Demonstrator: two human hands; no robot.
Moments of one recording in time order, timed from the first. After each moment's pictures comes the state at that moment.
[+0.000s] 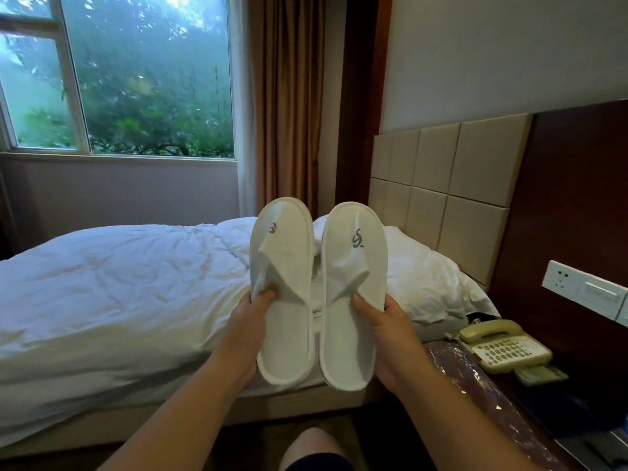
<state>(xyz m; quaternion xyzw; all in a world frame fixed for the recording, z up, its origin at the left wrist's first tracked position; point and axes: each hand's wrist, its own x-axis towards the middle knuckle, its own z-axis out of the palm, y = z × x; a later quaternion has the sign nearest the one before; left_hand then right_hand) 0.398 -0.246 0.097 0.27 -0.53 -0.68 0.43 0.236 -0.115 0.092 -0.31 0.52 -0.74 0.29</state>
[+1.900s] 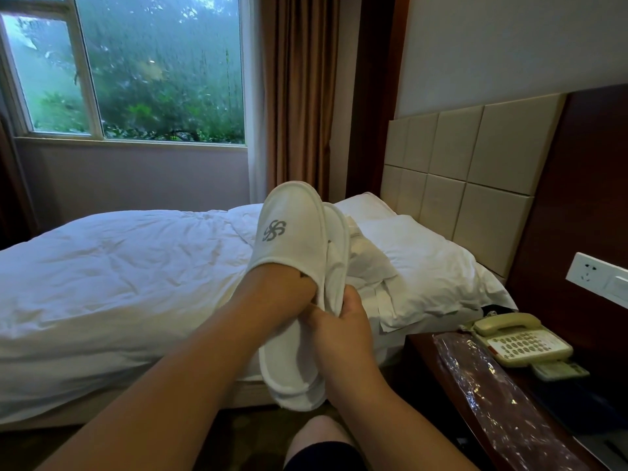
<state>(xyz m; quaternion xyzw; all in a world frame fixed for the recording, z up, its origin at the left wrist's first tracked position) 0.396 -0.217 0.169 0.43 -0.88 -0.14 0.17 0.331 -0.142 0.099 -0.34 0.57 -0.72 0.19</state>
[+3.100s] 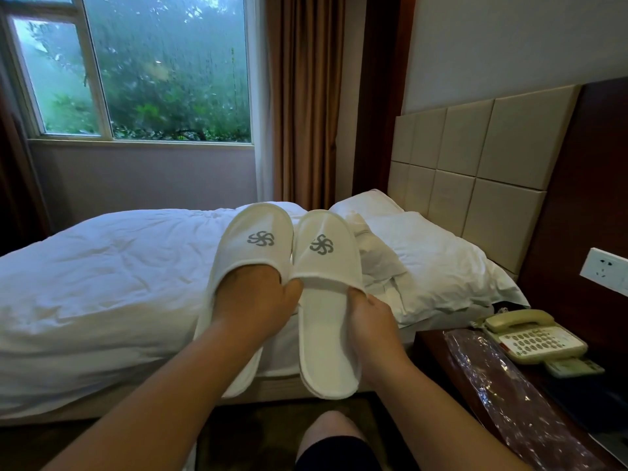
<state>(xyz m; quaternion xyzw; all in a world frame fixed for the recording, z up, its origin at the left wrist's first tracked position) 0.425 -0.250 0.122 0.41 -0.82 -0.03 0.40 0.294 -0.151 0.088 -0.27 0.69 -0.65 0.19</state>
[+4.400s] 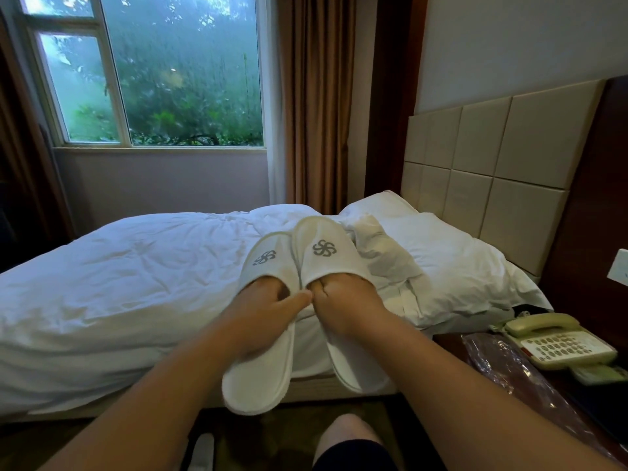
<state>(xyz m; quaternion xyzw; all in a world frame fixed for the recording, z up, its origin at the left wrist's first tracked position) 0.460 -0.256 0.130 0.33 -0.86 -0.25 0.29 0.313 -0.190 0.130 -0.63 0.73 -0.26 -0.07</state>
